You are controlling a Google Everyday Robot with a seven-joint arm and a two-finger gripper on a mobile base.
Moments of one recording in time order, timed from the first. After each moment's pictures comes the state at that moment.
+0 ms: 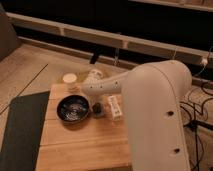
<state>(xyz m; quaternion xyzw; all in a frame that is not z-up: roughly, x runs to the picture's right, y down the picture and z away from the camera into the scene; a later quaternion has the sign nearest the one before) -0.052 0.095 0.891 -0.18 0.13 0.58 0.78</state>
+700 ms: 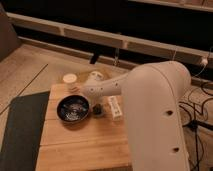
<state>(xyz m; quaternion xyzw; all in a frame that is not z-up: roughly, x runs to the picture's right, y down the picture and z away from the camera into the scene) -0.056 0.097 0.893 -0.18 0.13 0.58 0.78</state>
